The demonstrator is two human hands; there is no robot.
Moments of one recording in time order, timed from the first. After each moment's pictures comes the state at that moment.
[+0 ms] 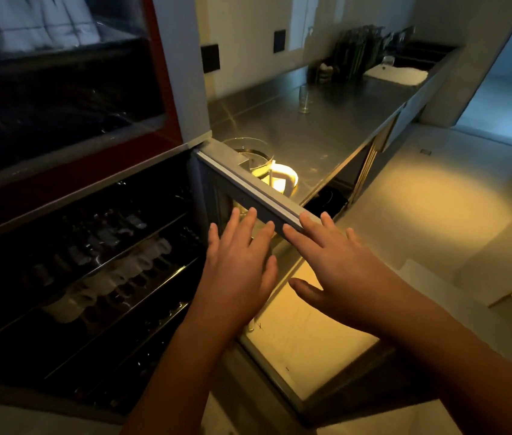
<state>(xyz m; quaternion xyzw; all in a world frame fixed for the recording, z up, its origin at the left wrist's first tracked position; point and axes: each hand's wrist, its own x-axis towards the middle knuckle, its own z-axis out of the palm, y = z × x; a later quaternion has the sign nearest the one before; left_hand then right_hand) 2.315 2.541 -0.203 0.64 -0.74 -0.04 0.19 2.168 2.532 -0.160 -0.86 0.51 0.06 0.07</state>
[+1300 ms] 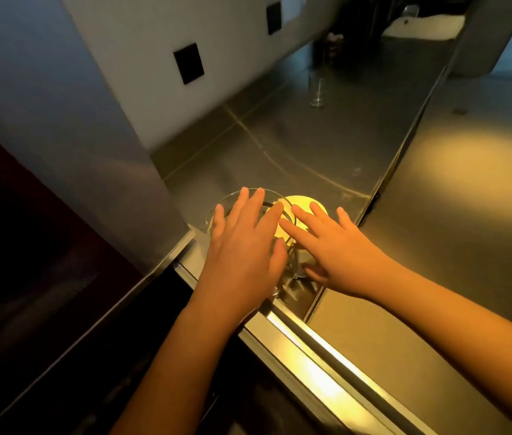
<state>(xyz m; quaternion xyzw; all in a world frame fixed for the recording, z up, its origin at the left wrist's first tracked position) 2.358 2.279 -0.189 0.63 -0.76 -0.02 0.12 2.203 2.236 -0.235 -0.89 0.45 0.05 0.00</state>
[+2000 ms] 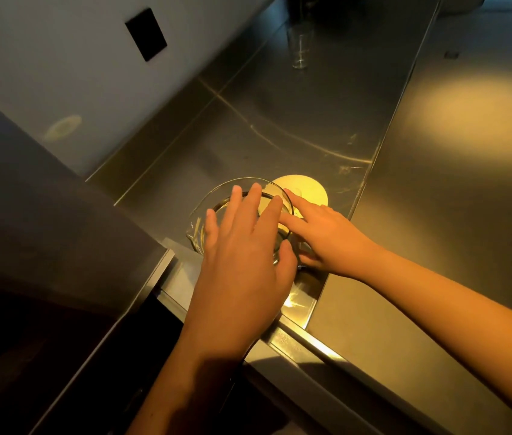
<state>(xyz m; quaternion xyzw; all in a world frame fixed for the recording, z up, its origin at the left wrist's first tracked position) 2.354 2.266 -0.205 0.60 -0.78 -0.04 0.20 2.210 2.193 -0.294 -0.88 0.45 -0.08 0.08</state>
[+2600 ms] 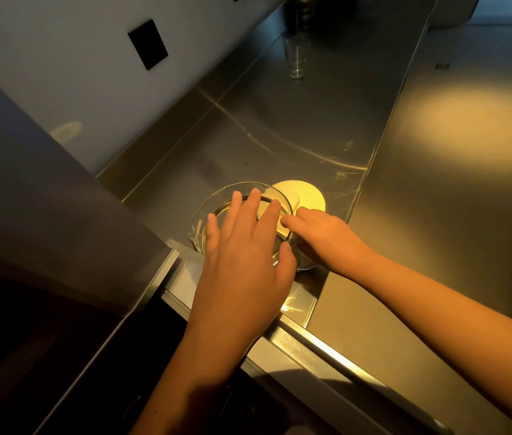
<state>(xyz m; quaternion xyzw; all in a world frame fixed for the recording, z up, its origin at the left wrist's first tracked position) 2.357 2.267 -0.207 0.61 -0.77 -0.05 0.19 2.212 2.191 -0.310 -0.87 0.46 -0.15 0.05</state>
